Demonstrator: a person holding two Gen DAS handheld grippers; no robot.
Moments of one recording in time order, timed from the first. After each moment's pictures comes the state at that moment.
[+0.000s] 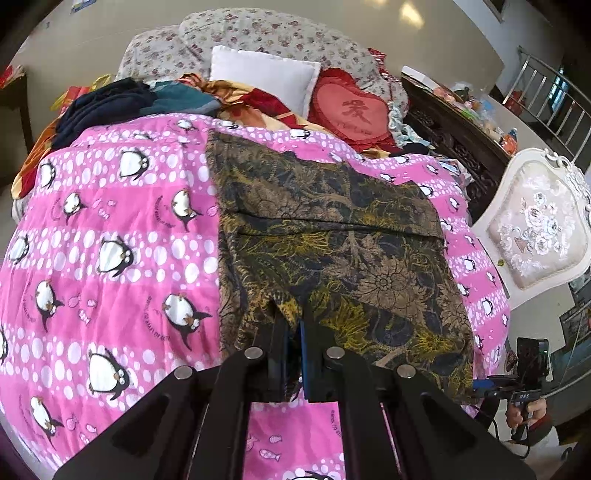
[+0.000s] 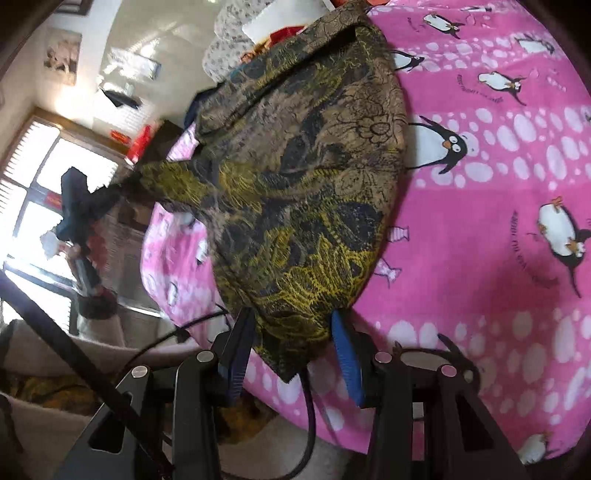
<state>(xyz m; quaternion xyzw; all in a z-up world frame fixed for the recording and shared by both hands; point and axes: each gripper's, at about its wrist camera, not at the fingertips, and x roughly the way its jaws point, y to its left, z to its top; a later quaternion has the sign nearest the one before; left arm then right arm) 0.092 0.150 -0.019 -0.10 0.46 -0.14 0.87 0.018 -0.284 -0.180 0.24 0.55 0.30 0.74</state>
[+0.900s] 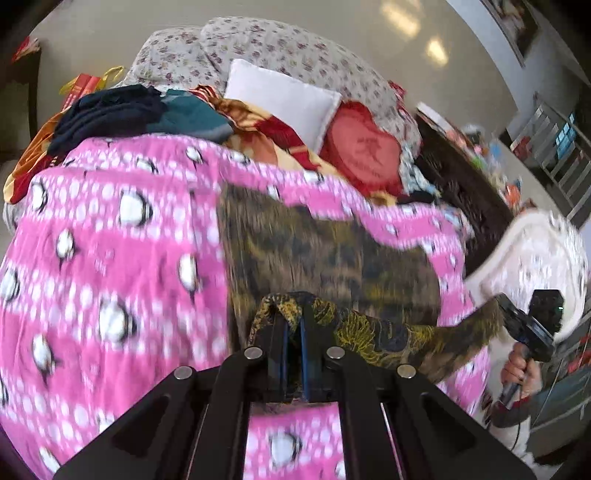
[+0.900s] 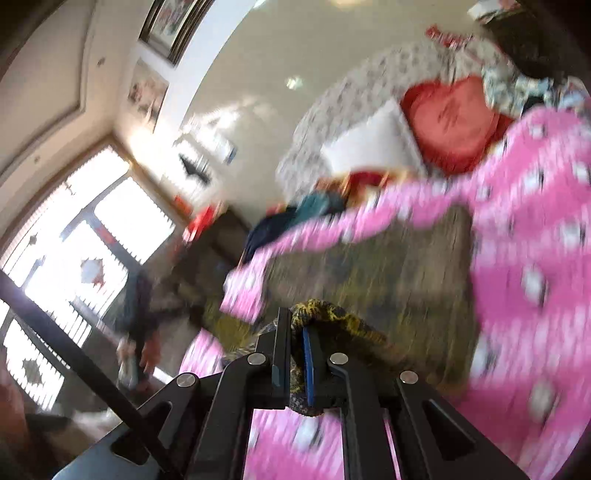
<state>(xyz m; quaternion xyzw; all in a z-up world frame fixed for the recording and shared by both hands) 0.188 0.187 0.014 -0.18 0.43 -0.13 0.87 0.211 -0.288 -0.037 0.25 0.32 0.33 0.85</state>
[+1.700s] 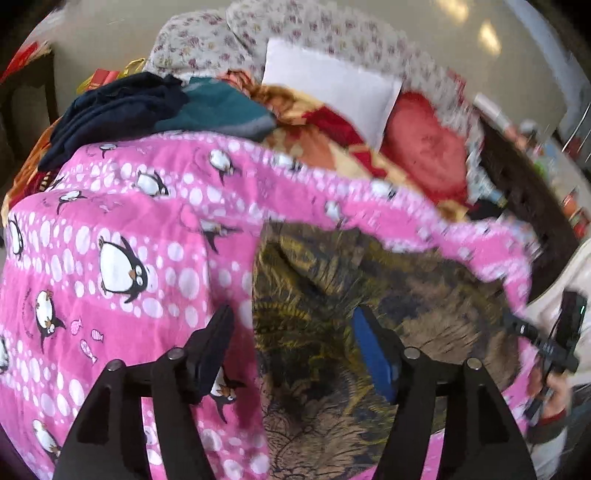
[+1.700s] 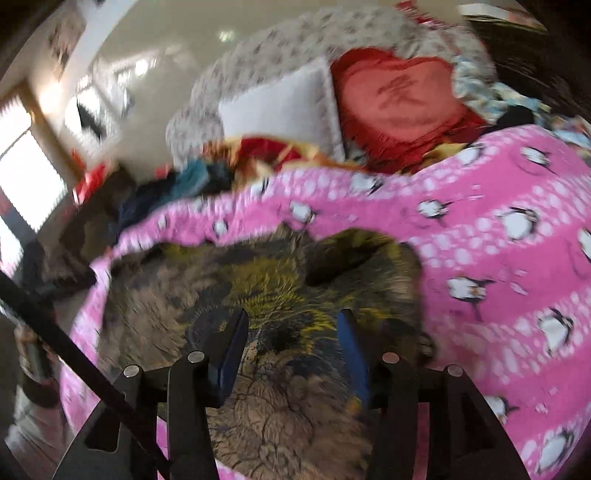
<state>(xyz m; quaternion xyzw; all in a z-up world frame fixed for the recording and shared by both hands) 0.315 0.183 -0.050 -0.12 0.48 -0.04 0.87 0.358 -0.212 -0.117 0.07 0.47 0.19 0.86</state>
